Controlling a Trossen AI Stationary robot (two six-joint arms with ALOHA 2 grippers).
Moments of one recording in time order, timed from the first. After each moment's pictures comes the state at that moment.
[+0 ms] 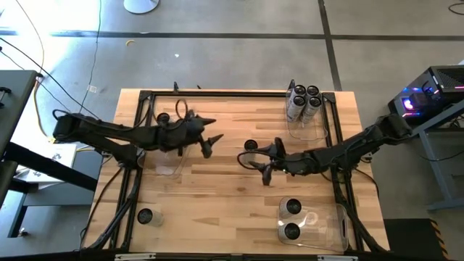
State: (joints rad) left arm -0.02 1.21 0.74 0.17 -0.48 -0.10; right arm 0.31 1.35 0.65 0.39 0.59 0.36
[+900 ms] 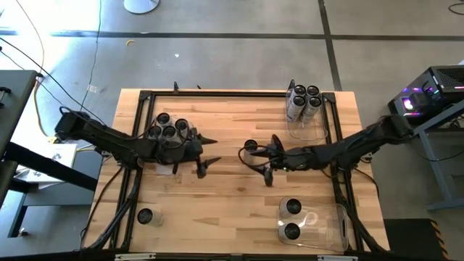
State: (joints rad) left arm -0.21 1.22 0.61 0.27 -0.48 -0.07; right arm 0.26 1.34 0.65 0.42 0.37 0.36
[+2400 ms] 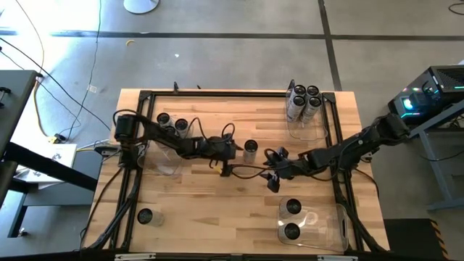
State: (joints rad) left arm 0.04 1.91 0.80 0.61 -0.02 0.21; right arm 0.30 1.39 0.64 -0.05 0.34 0.54
